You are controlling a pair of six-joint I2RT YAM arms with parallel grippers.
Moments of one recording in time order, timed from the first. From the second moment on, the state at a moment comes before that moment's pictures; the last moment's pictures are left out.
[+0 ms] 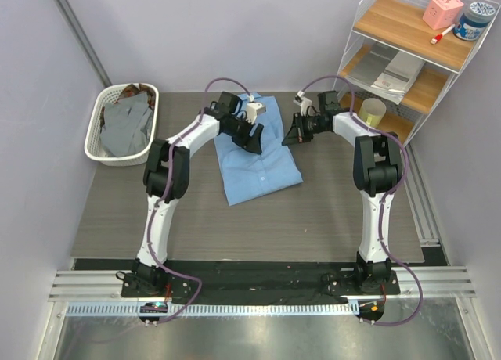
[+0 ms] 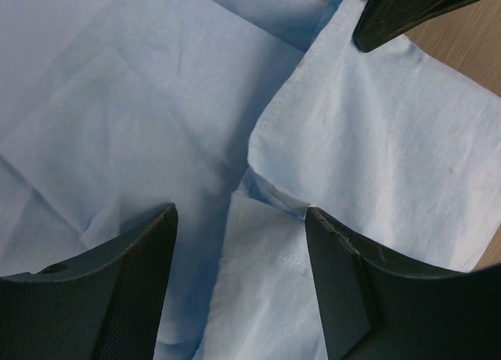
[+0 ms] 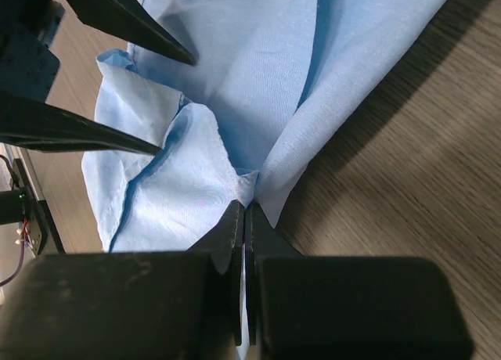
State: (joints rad) left arm -0.41 2.33 1.94 -0.57 0.61 0.21; right arm 0.15 2.24 1.72 -0.46 -0.86 -0.02
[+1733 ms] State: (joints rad) left arm -0.43 2.42 2.03 -0.56 0.50 0.24; right arm 0.19 2.03 1.49 -0.79 -0.91 -0.23
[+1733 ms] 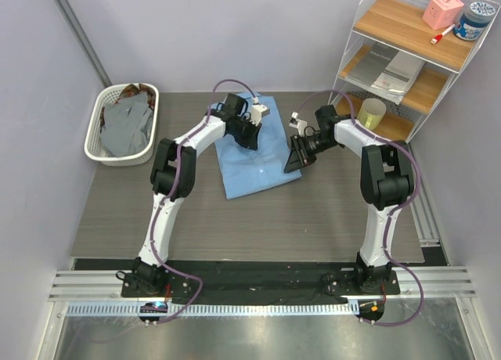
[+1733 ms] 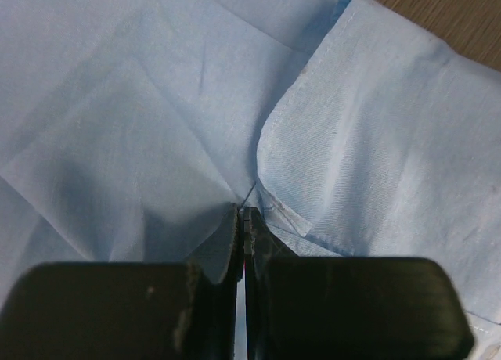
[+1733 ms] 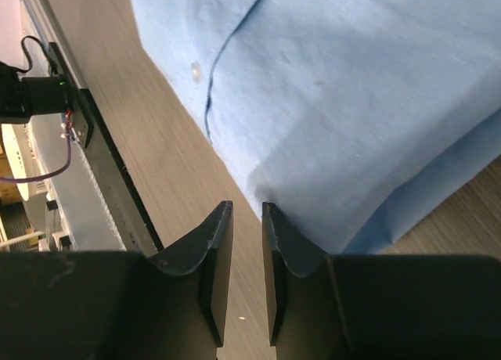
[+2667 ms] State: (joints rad) left arm -0.36 1.72 1.38 -0.51 0.78 0.02; right arm 0.20 2.15 1.40 -0.73 -0.92 -0.08
